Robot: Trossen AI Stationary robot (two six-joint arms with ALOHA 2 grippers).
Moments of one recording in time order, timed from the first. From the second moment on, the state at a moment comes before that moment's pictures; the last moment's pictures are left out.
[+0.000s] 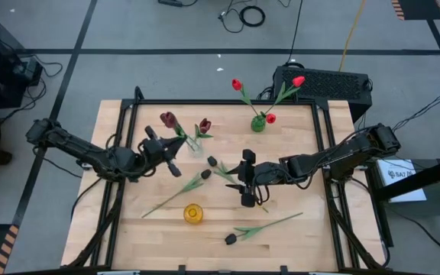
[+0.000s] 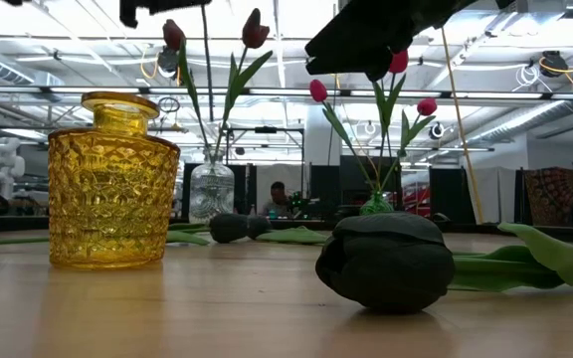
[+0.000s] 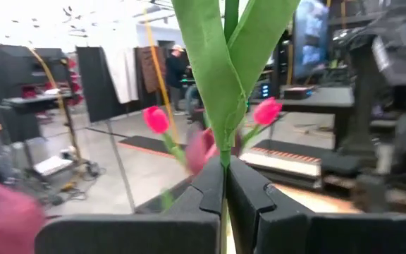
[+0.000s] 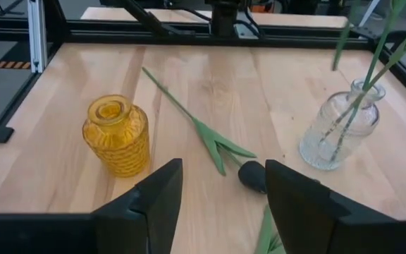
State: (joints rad) left arm -0.32 1.02 0.57 0.64 -0.90 0.21; right arm 0.24 1.49 0.95 0.06 0.26 0.14
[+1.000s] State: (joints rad) left arm -0.15 1.02 0.51 0.70 -0.78 0.25; right arm 0.25 1.36 0.95 -0.22 0.26 0.23
